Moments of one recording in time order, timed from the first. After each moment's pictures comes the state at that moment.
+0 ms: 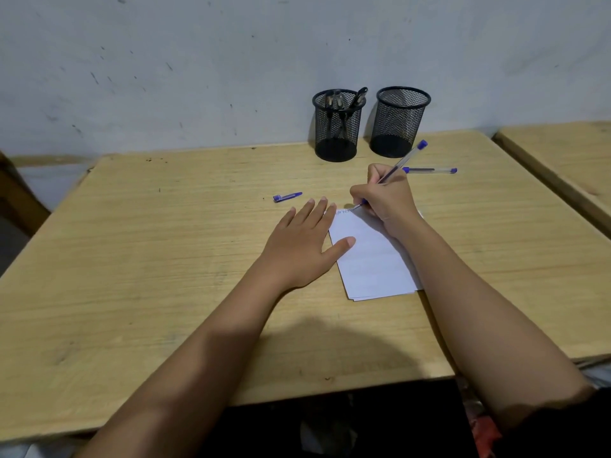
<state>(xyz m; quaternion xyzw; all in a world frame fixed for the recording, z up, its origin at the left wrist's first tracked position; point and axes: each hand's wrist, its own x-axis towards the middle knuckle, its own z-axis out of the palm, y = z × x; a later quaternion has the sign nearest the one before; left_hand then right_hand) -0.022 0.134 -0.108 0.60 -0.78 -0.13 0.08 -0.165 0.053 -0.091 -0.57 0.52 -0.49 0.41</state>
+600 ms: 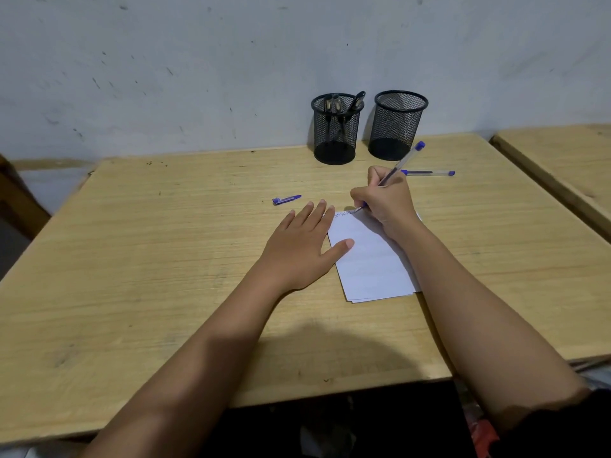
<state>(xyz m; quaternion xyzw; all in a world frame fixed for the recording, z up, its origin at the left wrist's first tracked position) -0.022 0.134 -0.107 0.60 -0.78 -0.13 0.08 -0.166 0.056 -0.091 -0.57 0.52 -0.50 0.40</state>
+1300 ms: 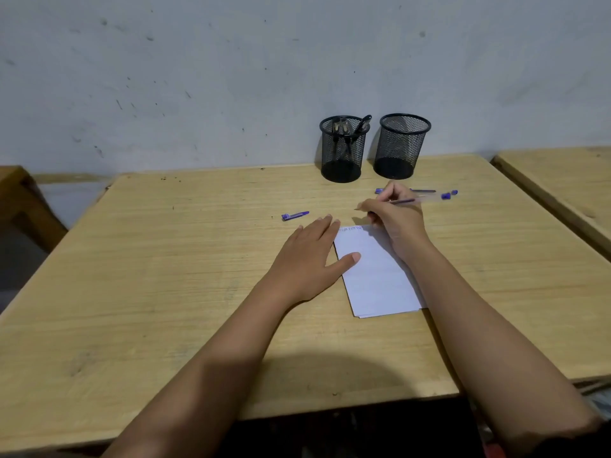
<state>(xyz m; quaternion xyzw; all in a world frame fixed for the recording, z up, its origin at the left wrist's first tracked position) -0.019 0.133 -0.108 0.59 -0.78 -0.15 0.16 -0.171 0.063 -0.088 -0.49 0.47 -0.56 0.47</state>
